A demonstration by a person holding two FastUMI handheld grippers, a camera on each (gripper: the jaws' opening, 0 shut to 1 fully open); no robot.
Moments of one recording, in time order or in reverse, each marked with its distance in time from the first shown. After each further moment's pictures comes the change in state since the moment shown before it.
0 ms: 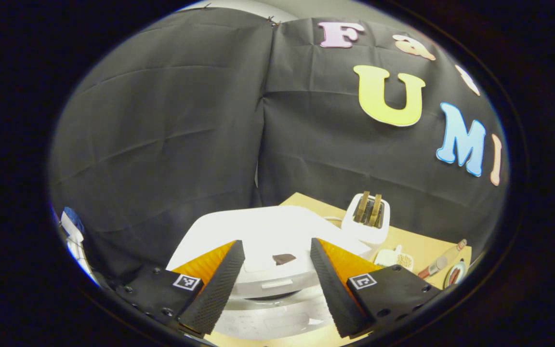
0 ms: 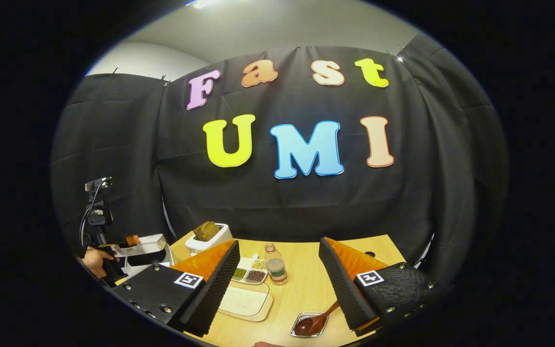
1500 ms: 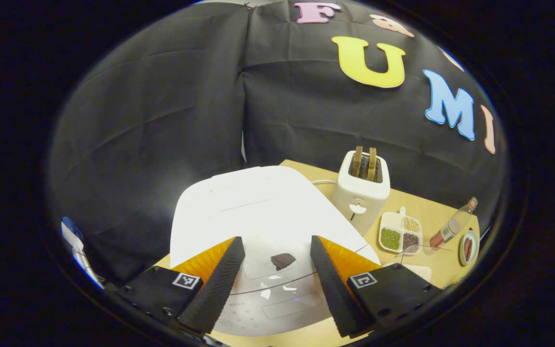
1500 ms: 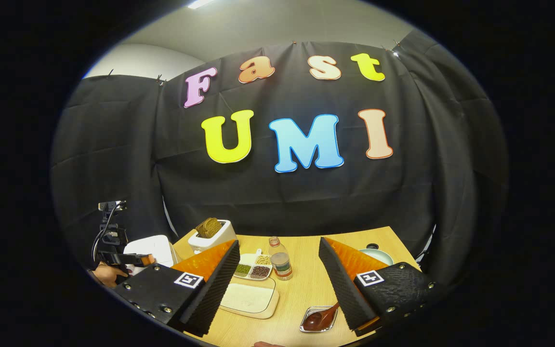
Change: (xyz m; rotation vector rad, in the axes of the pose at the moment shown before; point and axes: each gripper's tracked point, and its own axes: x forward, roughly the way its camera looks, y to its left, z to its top) left arm -0.004 0.002 -0.047 0.099 0.155 -0.062; right arm -0.003 0.014 -0.012 0.036 0.022 -0.003
